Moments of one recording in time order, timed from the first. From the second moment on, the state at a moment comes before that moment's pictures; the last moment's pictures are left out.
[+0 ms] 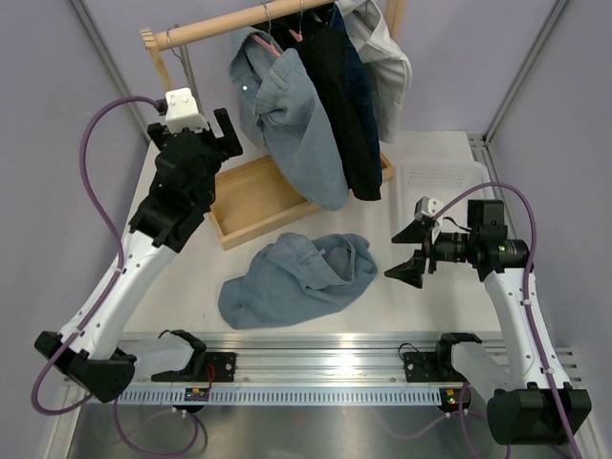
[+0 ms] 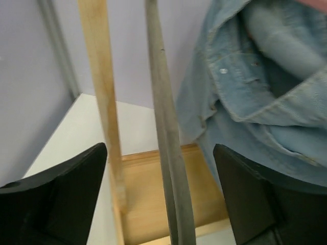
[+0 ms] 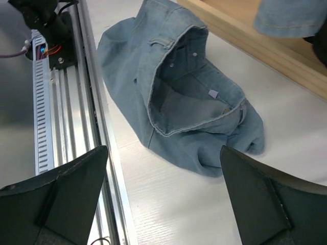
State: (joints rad) left arm -0.51 1.20 1.43 -0.27 -0.70 -0.15; right arm -0.01 0.93 0.93 -0.86 -1.18 -0.73
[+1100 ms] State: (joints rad) left arm -0.51 0.29 0.66 -0.41 -0.02 -0.11; right arm 0.95 1.46 1.02 -0.21 -0.09 -0.24
